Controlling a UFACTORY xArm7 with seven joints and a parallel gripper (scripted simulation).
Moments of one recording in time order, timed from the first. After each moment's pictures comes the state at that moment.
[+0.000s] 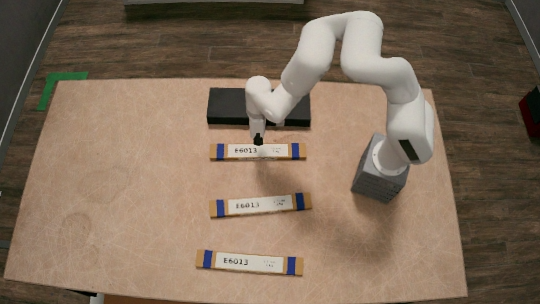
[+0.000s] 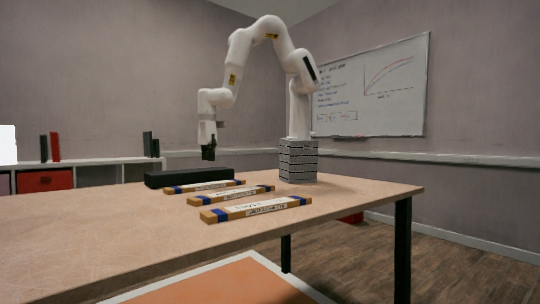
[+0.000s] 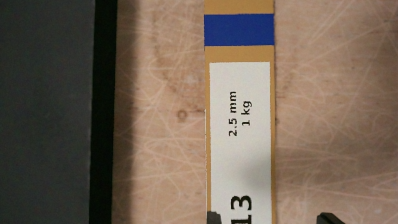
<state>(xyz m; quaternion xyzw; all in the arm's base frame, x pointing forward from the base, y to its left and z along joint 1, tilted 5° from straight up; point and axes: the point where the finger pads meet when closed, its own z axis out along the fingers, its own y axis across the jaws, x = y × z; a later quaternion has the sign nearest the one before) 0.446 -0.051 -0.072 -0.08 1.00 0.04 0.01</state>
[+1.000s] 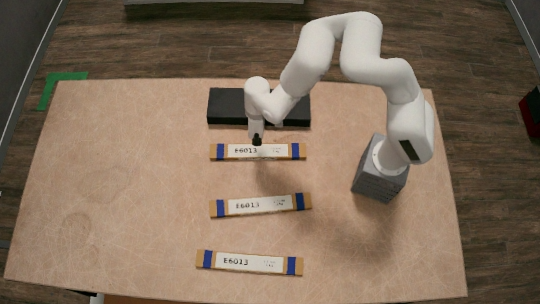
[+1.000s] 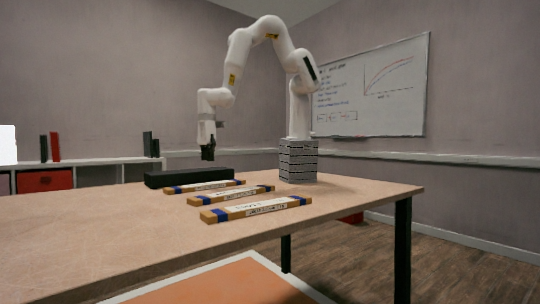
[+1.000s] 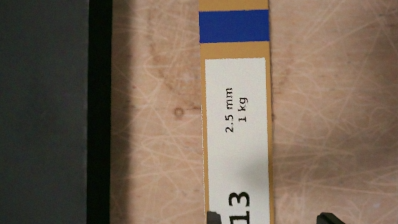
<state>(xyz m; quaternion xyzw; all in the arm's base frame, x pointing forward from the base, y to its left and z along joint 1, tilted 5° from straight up) 0.449 -0.048 -0.071 -0.07 1.00 0.04 0.01</state>
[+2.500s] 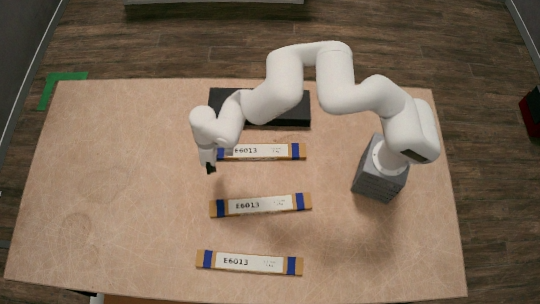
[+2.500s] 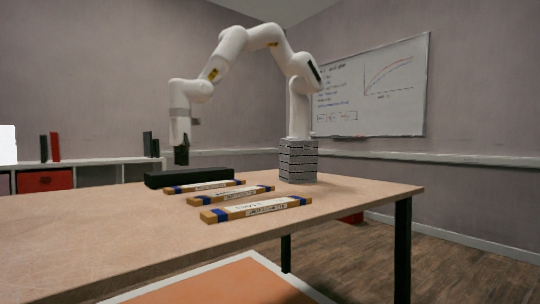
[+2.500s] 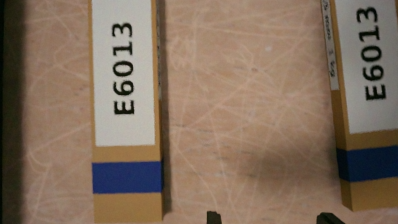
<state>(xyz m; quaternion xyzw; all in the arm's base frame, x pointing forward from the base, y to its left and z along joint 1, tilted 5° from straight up) 0.581 0.075 -0.059 -0.07 1.00 0.04 0.01</state>
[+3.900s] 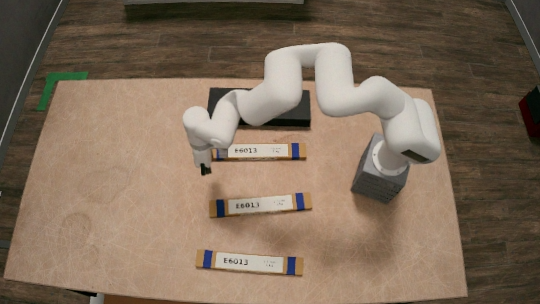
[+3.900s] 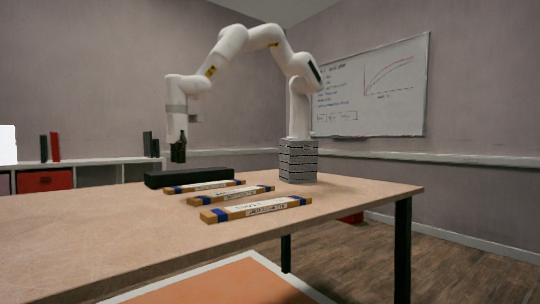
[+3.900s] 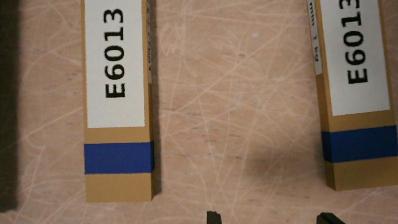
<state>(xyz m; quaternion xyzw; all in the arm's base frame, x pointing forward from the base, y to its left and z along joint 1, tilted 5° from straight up) 0.593 0.086 -0.048 -0.07 1.00 0.04 0.01</state>
